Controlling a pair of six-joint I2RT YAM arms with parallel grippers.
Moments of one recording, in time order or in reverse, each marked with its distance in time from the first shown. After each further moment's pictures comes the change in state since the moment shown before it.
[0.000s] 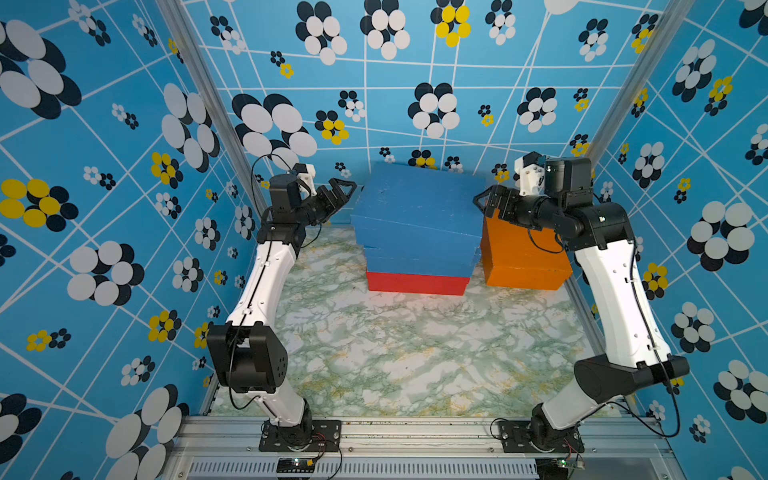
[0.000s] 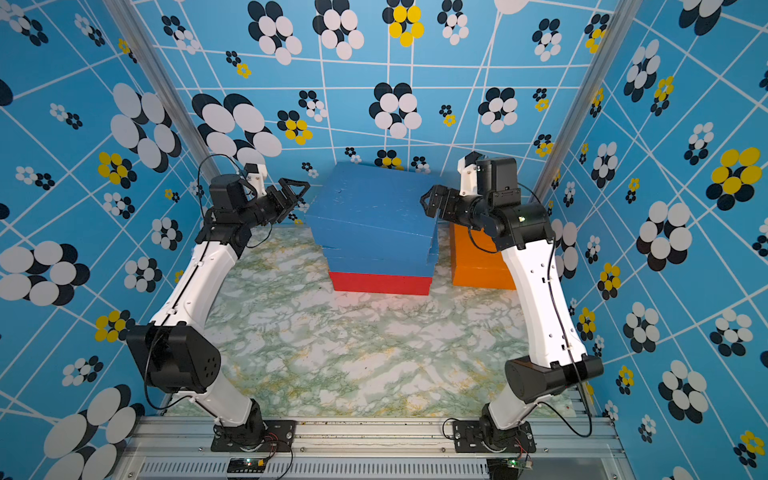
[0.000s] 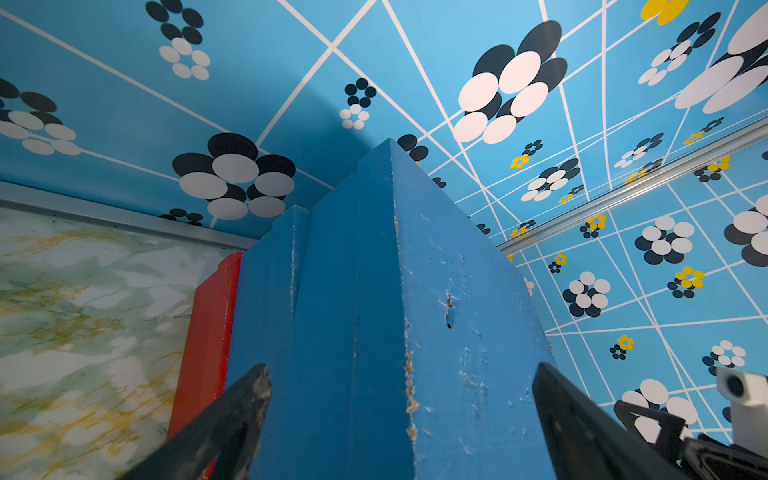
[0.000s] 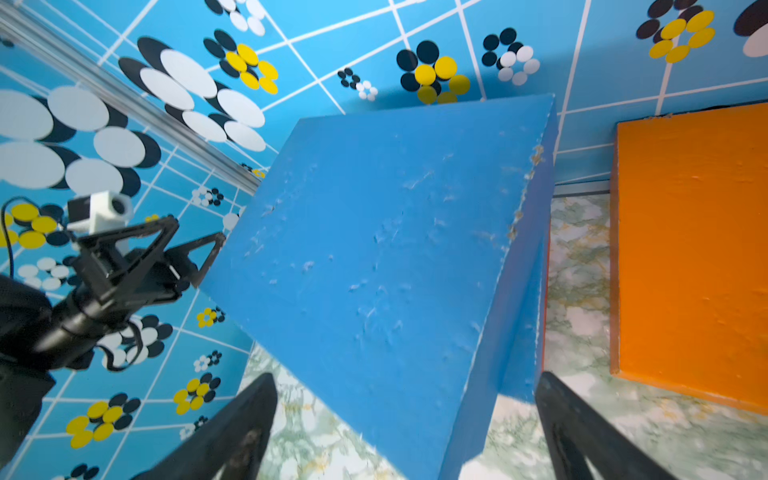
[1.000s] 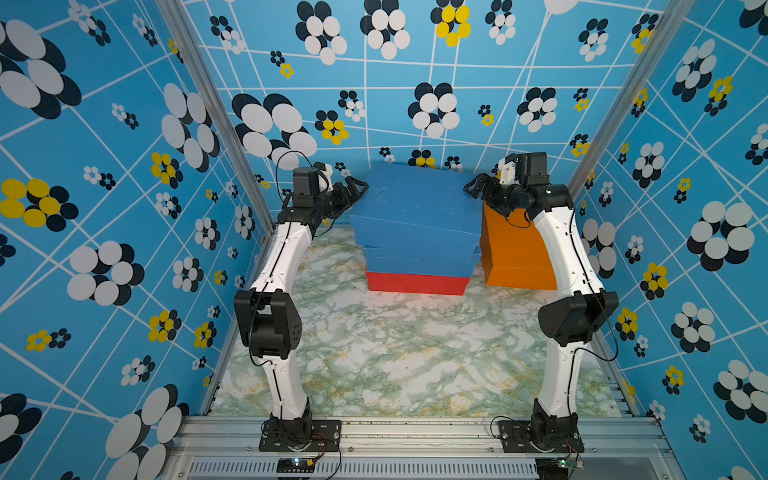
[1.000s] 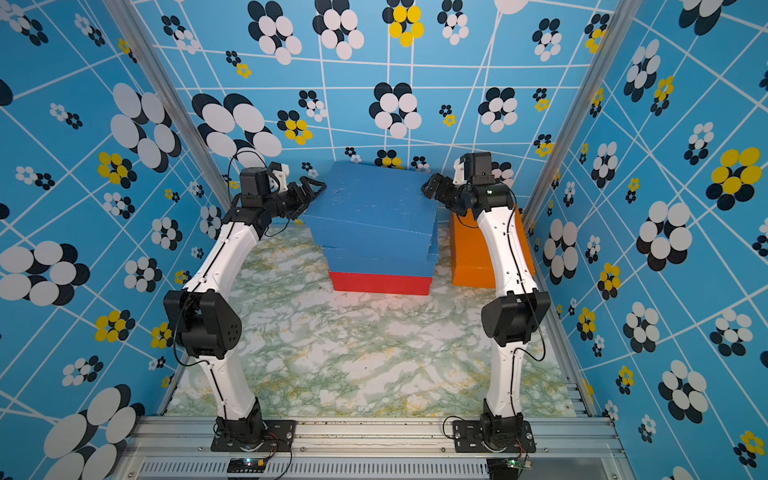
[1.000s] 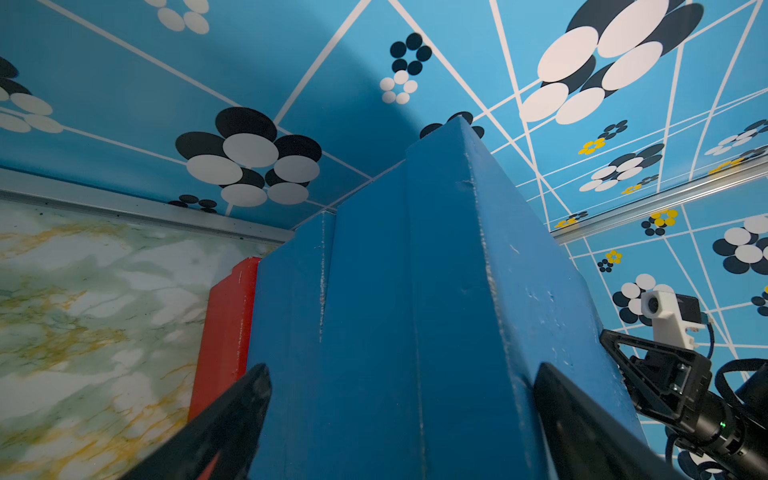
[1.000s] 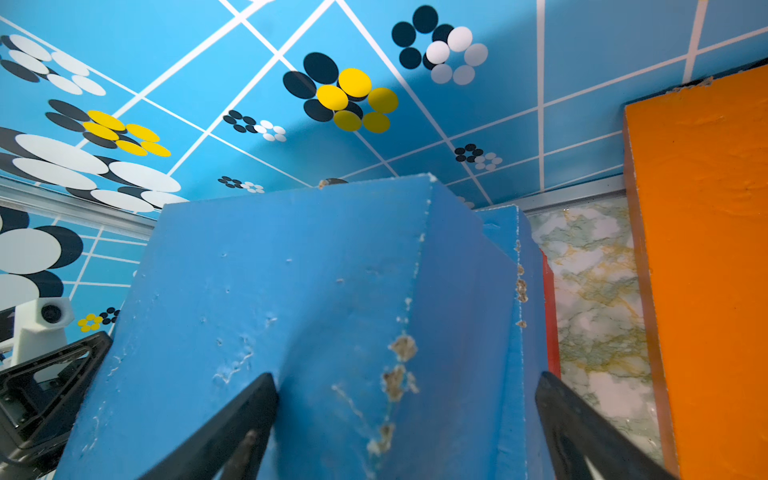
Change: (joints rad) left arm -0.046 0.281 0.290 -0.151 -0.035 0.057; right arm -0.142 0.533 0.341 0.116 -0.108 0.113
